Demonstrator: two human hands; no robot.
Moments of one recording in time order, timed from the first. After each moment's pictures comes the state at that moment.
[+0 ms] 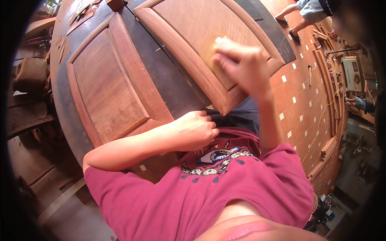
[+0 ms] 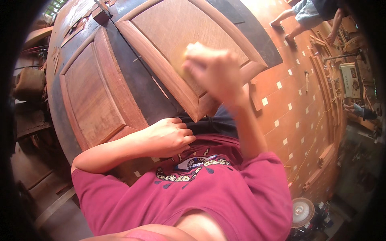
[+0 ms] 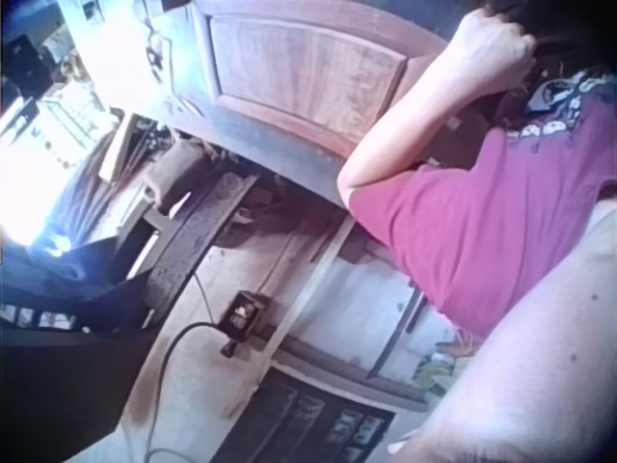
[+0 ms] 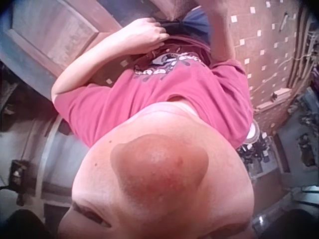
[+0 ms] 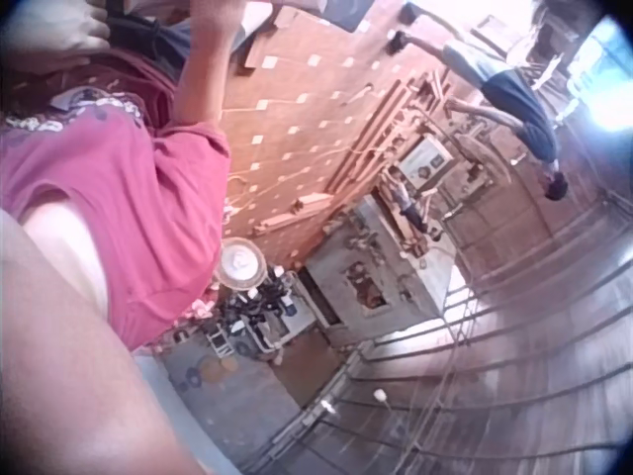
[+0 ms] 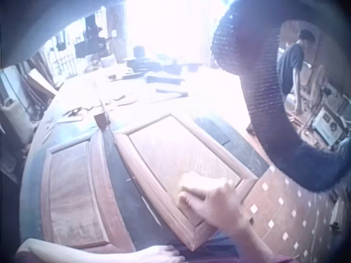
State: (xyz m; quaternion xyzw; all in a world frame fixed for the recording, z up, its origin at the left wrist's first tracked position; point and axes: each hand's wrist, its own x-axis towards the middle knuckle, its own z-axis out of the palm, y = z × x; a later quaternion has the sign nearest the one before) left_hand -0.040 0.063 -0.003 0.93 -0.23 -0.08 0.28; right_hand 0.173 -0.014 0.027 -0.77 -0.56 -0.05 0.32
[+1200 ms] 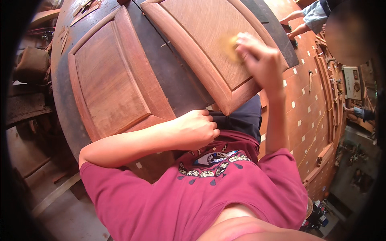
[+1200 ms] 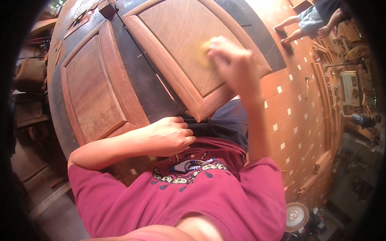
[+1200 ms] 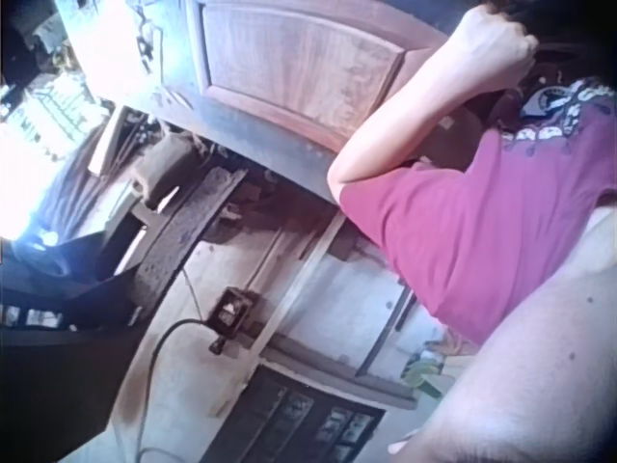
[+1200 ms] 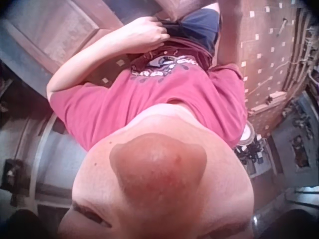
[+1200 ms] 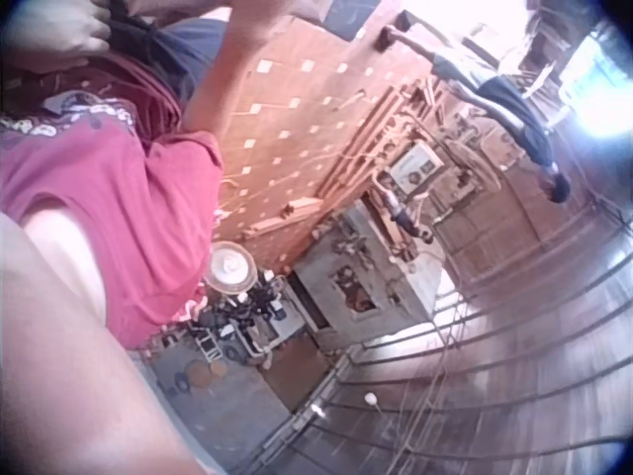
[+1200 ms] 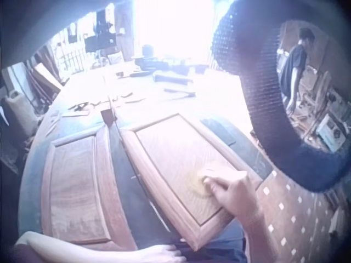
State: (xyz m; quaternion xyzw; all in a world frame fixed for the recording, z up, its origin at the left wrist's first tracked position) left_hand -0.041 0.062 -0.006 0.93 -0.25 -0.07 0.27; right_hand 0.209 -0.025 0.017 -0.73 -0.58 -0.07 0.34
